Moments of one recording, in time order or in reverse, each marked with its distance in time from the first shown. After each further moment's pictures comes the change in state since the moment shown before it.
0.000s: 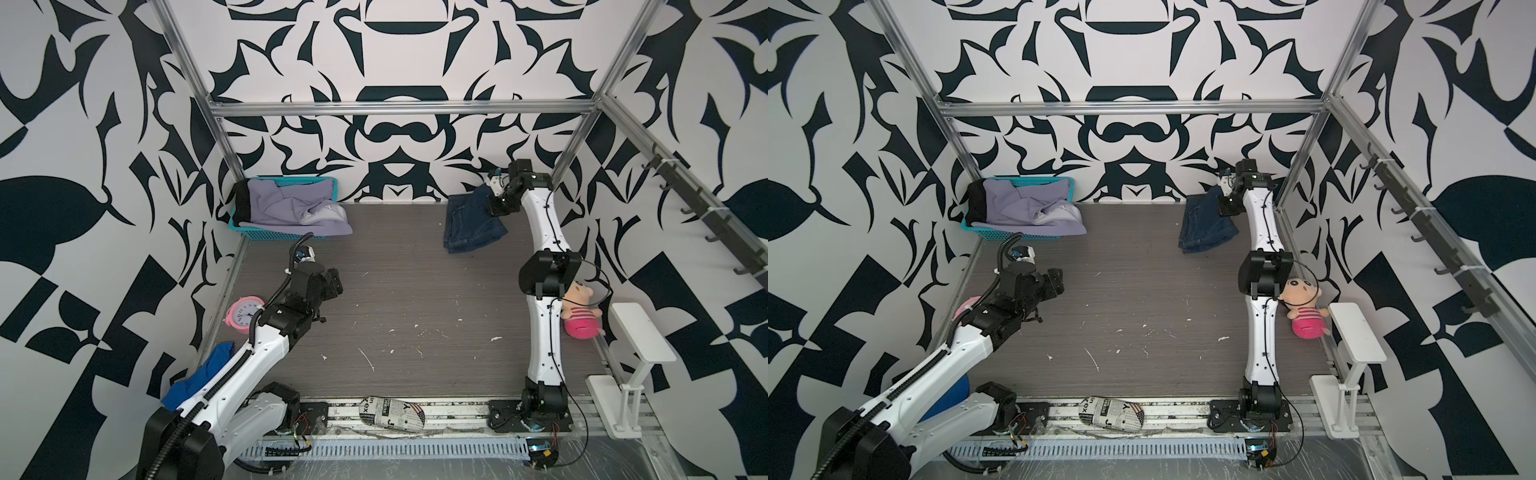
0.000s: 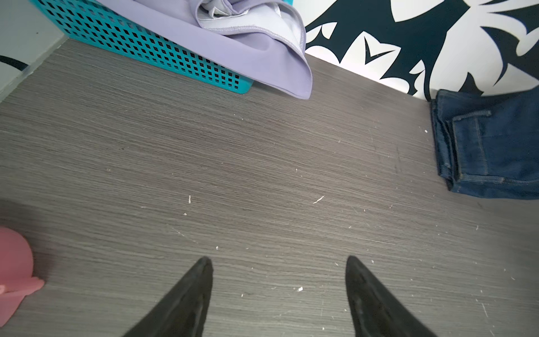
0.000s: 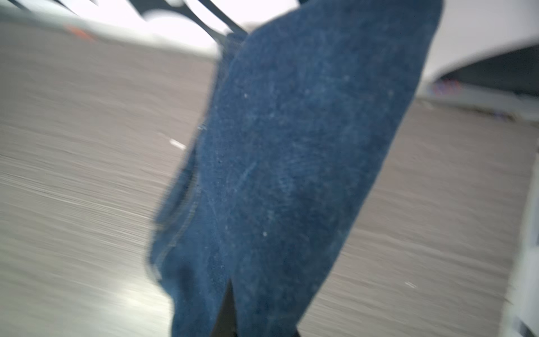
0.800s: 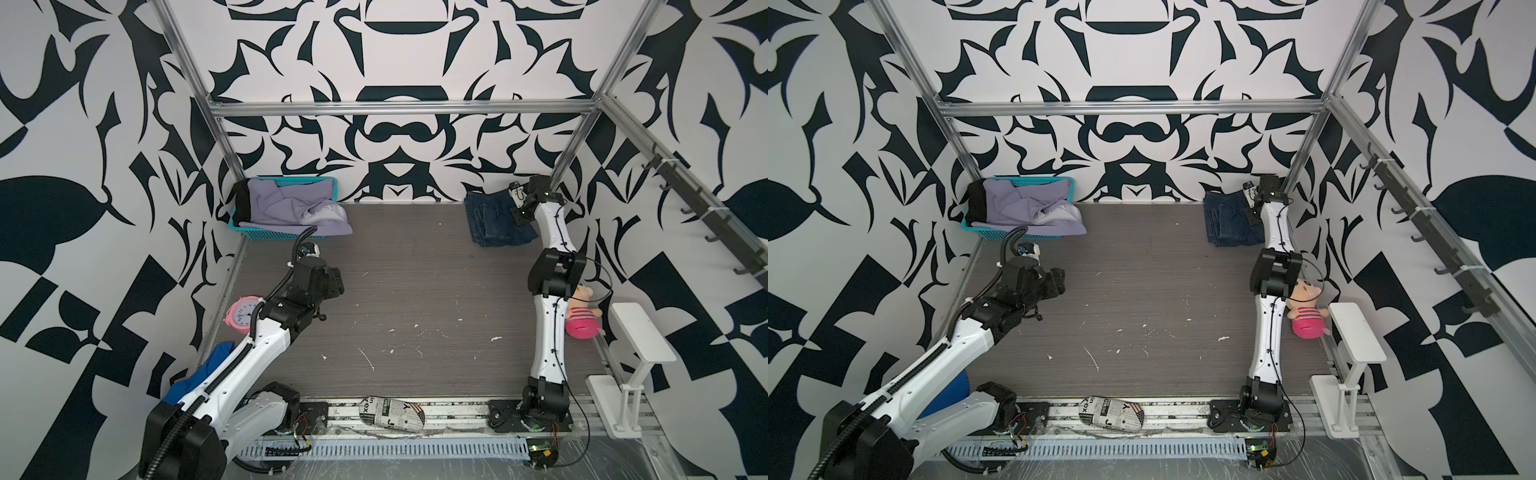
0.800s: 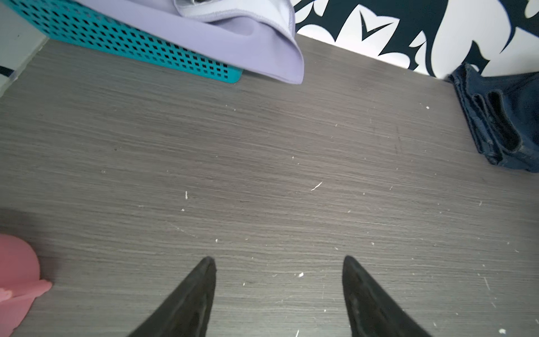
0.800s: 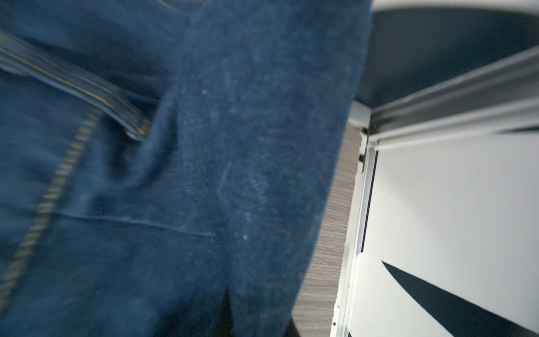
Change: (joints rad) left arm 0.000 0.043 0.084 -0.089 0.040 0.048; right arm -0.150 0.171 -0.019 0.362 0.252 -0.275
